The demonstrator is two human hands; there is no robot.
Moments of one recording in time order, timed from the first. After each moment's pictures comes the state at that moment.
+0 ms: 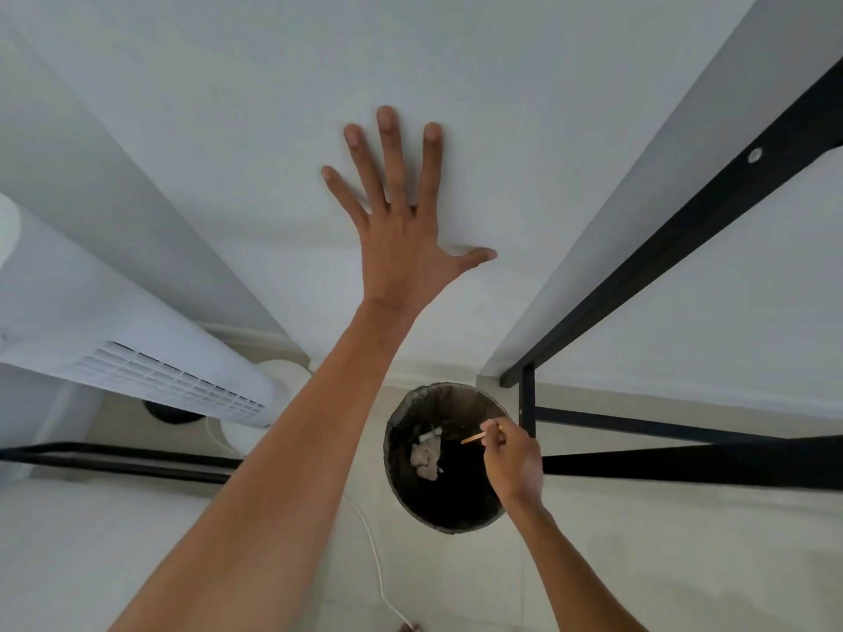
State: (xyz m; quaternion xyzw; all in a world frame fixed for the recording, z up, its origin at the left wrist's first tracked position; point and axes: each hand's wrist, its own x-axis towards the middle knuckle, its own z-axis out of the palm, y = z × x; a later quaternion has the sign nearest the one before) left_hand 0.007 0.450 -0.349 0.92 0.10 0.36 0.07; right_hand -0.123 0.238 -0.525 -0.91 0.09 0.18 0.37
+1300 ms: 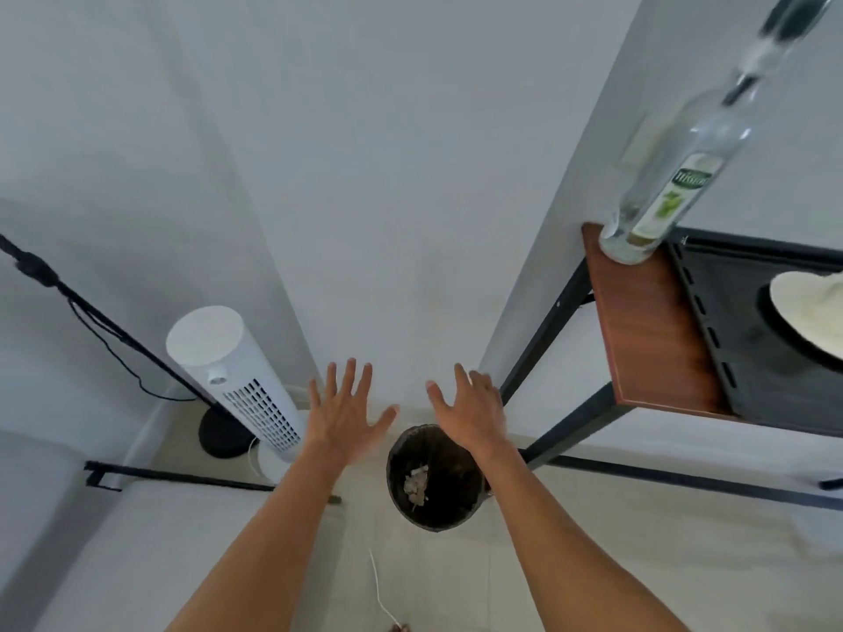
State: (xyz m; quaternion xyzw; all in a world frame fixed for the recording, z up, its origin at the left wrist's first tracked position) left_hand -0.235 0.458 -0.175 0.97 0.15 -0.16 0.05; right_hand -0.148 0.275 -0.184 -0.96 -0.12 0.18 0.17
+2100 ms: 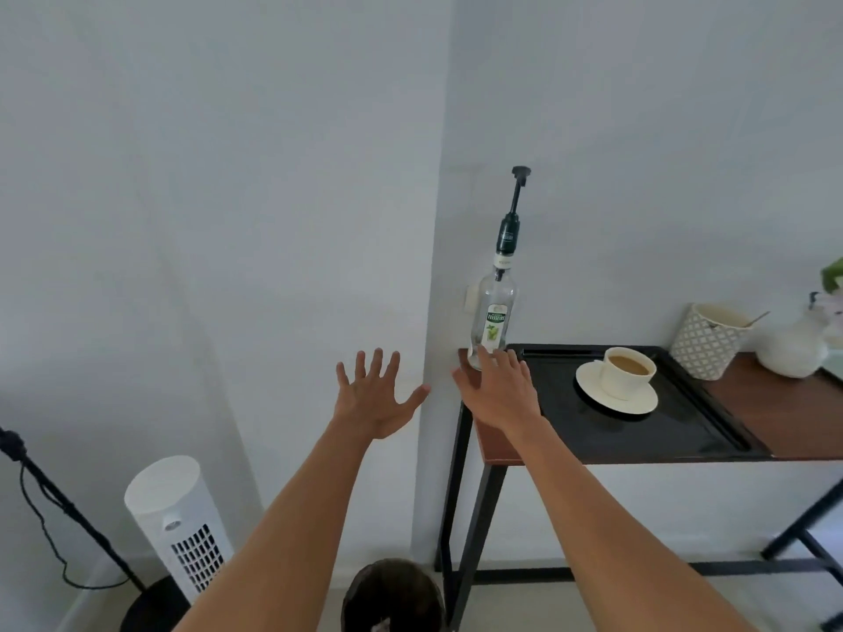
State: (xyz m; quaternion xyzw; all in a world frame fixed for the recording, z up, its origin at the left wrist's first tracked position) left_hand -0.176 0.340 0.059 1.00 0.04 0.01 0.06; right_hand -0.132 0.138 0.071 -0.97 -0.11 -0.07 0.18
